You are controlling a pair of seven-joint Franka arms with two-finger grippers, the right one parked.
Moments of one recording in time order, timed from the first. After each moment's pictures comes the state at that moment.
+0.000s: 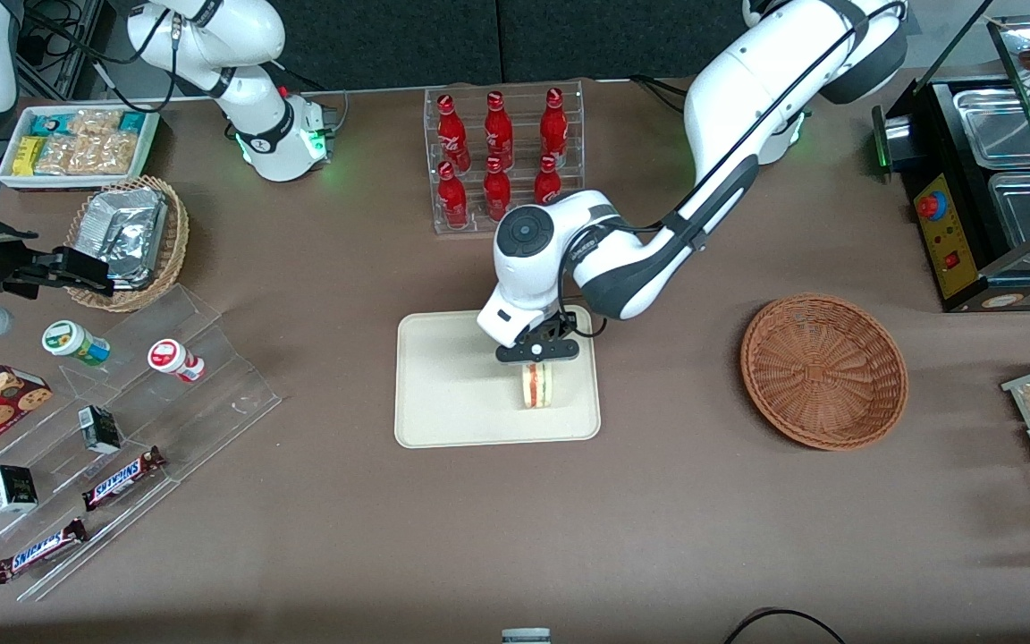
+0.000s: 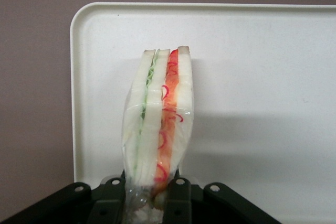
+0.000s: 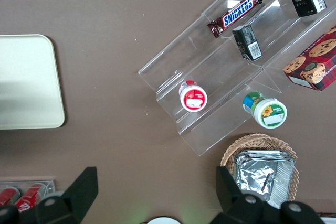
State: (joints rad) arm -0.31 0.76 -0.62 -1.51 0.58 2.12 -1.17
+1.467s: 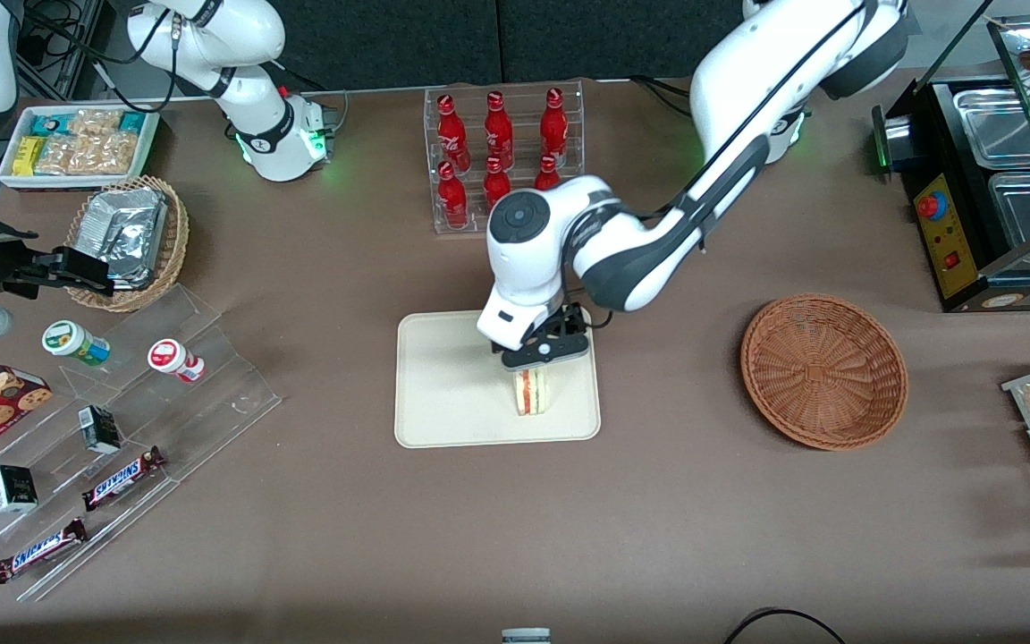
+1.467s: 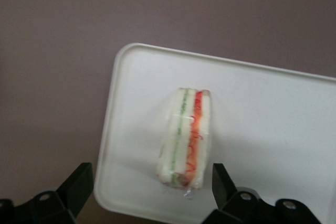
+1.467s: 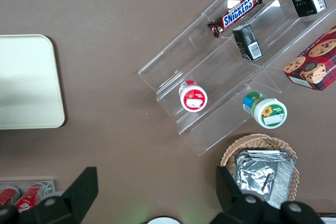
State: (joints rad) arm -0.31 0.69 -0.62 -1.40 0.56 1.93 -1.28
